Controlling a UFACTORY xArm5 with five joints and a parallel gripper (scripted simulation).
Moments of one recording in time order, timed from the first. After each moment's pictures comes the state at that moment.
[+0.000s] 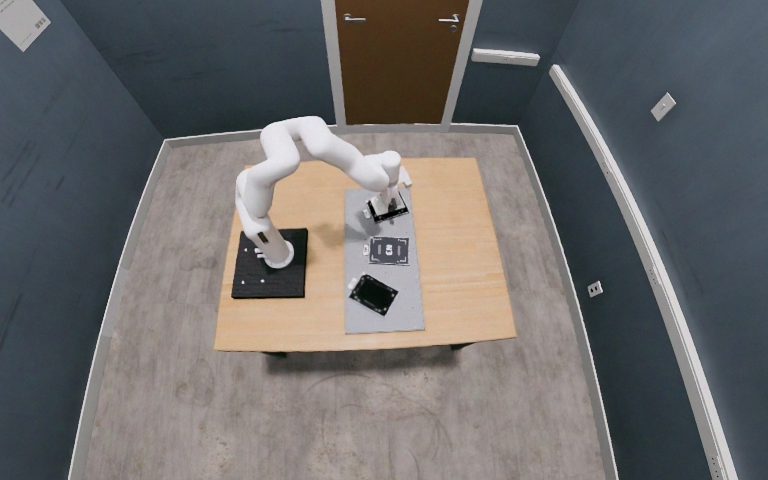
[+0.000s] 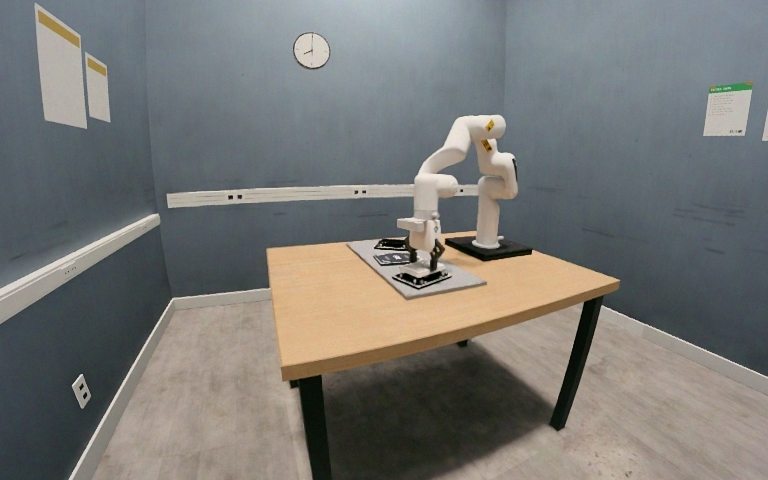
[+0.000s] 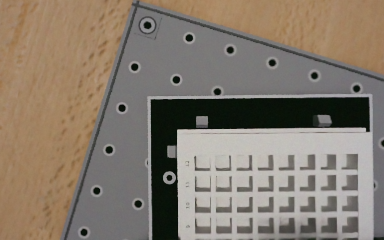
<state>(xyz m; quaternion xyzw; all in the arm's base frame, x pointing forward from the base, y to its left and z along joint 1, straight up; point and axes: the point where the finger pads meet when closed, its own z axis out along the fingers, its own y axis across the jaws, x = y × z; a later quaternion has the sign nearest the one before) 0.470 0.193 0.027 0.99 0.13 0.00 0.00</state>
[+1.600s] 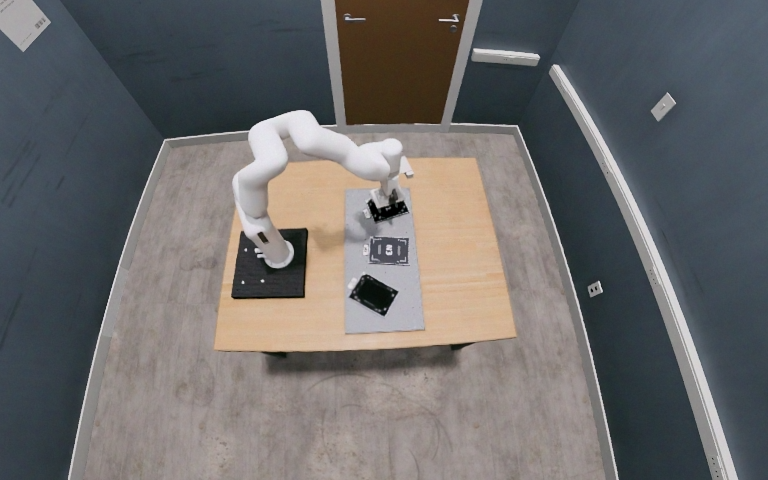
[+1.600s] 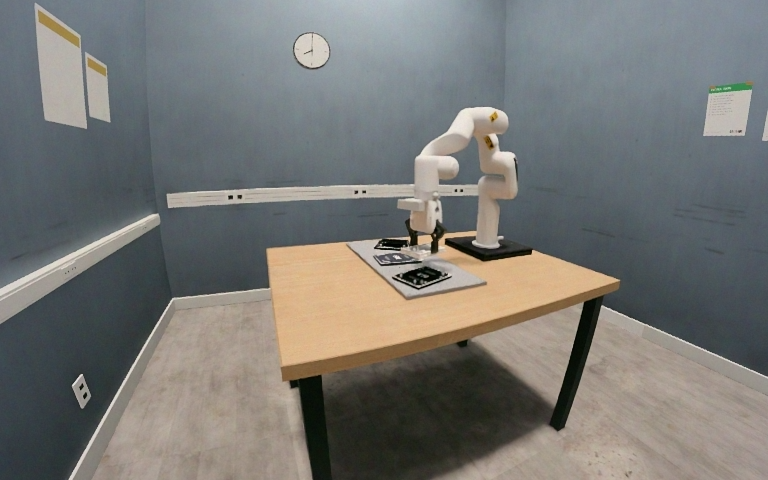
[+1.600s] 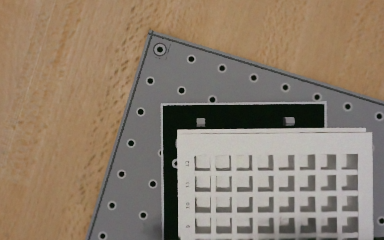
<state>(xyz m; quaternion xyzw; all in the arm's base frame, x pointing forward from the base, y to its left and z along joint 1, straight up) 0.470 0.193 0.087 0.99 0.13 0.00 0.00</state>
